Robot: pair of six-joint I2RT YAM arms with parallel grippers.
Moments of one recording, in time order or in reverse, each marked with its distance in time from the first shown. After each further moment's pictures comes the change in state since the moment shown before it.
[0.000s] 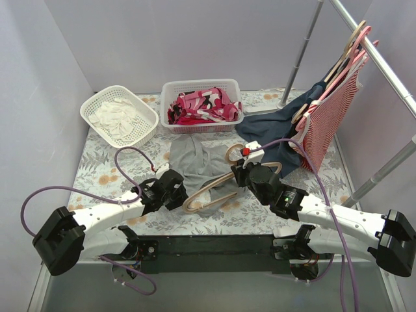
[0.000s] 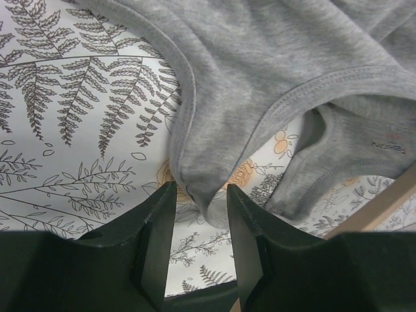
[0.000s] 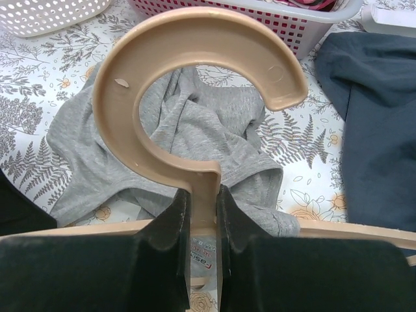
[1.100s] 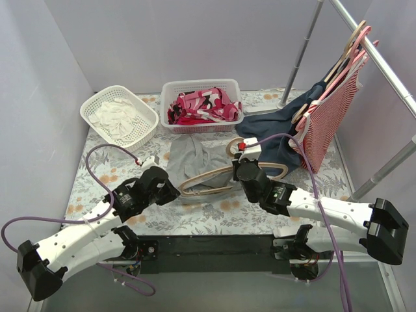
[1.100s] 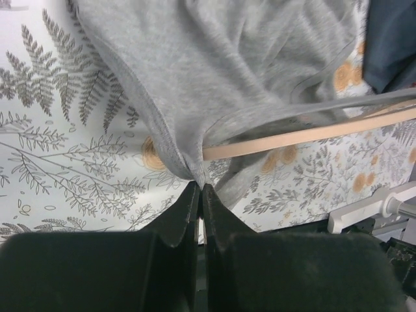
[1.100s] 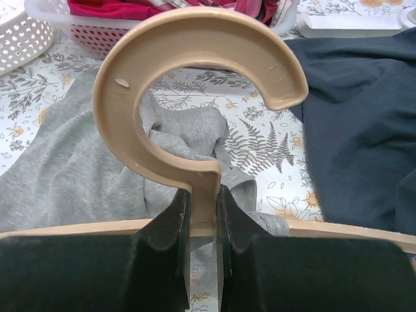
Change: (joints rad) left arm 0.000 -0.311 0.102 -0.261 -0.052 0.021; right arm 0.048 0.131 0.102 -0.015 0.267 0.077
